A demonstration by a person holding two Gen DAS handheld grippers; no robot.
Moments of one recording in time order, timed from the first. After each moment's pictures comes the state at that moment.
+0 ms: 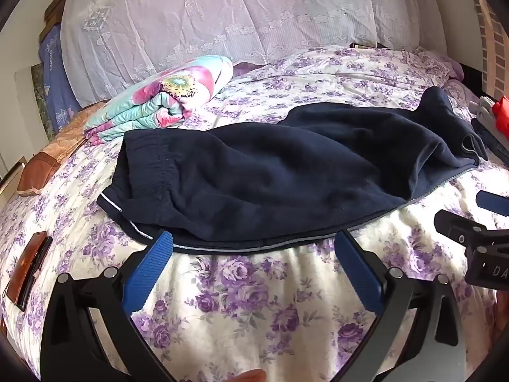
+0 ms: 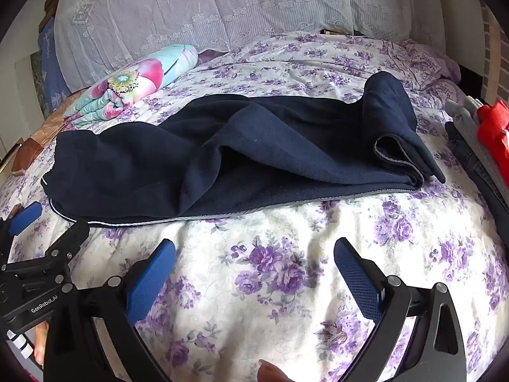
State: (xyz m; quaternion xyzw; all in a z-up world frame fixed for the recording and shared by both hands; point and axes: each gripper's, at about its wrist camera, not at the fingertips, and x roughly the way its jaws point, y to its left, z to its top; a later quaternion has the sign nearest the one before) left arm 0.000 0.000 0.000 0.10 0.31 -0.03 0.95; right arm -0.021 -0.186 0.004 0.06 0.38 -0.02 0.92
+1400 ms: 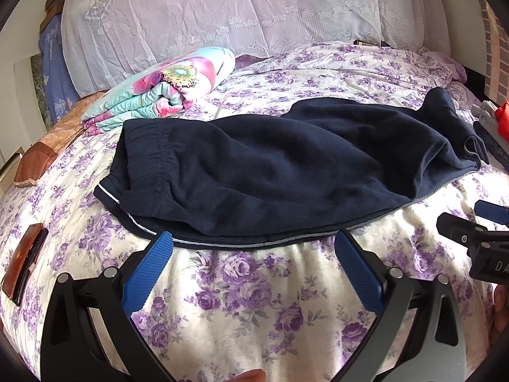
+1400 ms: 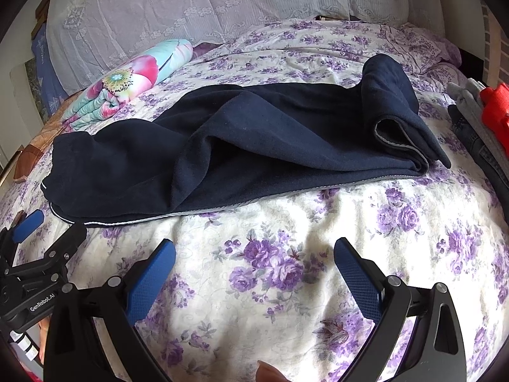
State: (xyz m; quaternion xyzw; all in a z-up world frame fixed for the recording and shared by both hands) left arm 0.004 0.004 -0.004 0.08 0.33 -0.03 0.94; right arm -0.016 -0.195 -0.004 0.08 0.40 -0.01 0.91
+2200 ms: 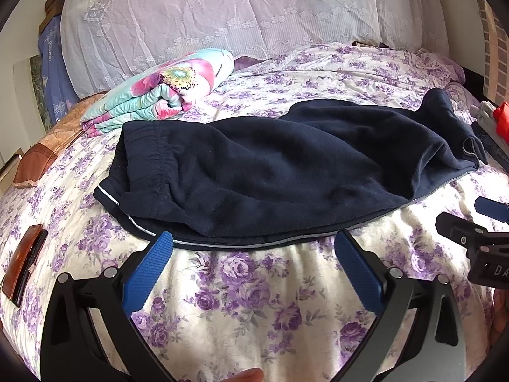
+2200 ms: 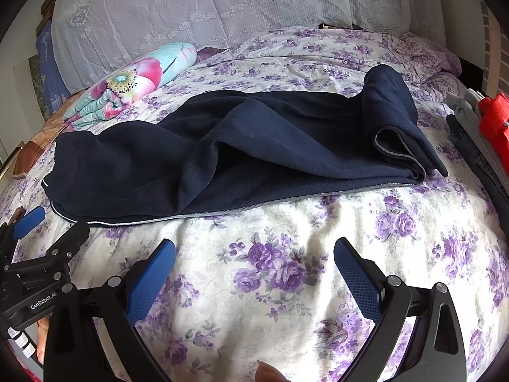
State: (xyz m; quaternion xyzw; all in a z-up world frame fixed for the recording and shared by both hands) left arm 0.004 0.004 -0.002 0.08 0.32 -0.04 0.94; right arm -0.020 -0.190 0.001 0.07 0.39 -0.02 0.92
